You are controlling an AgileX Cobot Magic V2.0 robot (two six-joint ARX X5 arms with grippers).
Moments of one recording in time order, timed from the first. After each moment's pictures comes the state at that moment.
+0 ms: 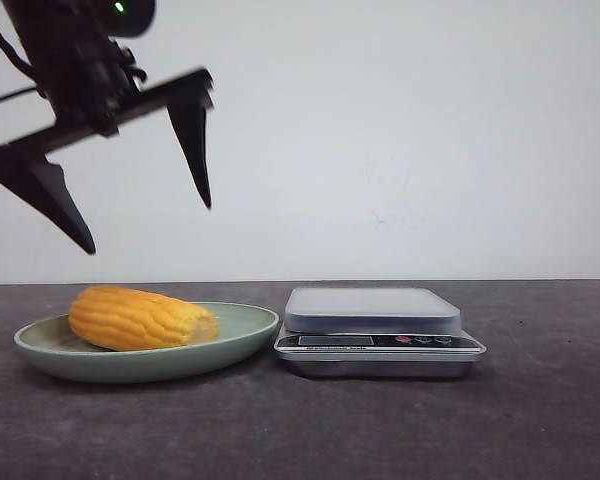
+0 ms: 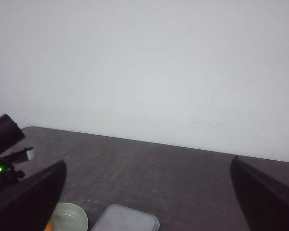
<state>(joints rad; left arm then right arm) -0.41 1.65 1.35 -0.89 0.23 -0.55 0.13 0.42 1.12 -0.68 -0.26 0.09</state>
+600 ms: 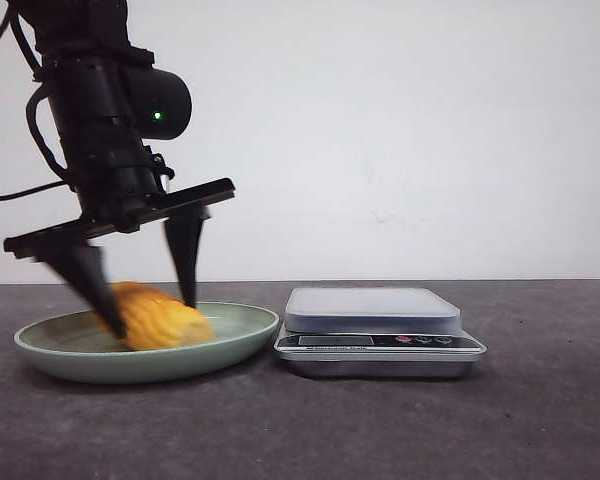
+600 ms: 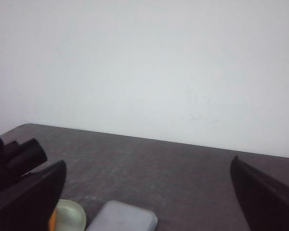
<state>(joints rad) -0.42 1.85 1.35 -0.86 0.24 -0.51 0.13 0.42 1.12 -0.69 -0.24 0.08</state>
